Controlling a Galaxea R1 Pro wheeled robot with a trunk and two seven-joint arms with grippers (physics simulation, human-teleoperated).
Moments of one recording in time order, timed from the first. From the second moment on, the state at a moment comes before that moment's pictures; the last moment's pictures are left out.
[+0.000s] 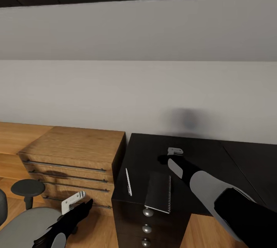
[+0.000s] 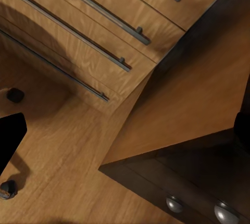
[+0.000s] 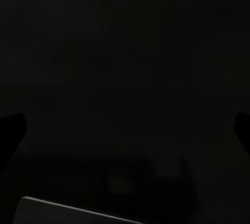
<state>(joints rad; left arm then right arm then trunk) 0.02 -0.07 0.09 -1.60 0.45 0.57 0.29 -1.02 0.06 0.67 -0.24 -0.84 0.25 -0.24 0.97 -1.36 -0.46</state>
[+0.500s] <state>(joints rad) 0.02 -0.07 0.08 -1.60 0.45 0.57 0.29 -1.02 0.05 0.67 -0.24 -0.84 0.28 -0.24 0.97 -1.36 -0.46</state>
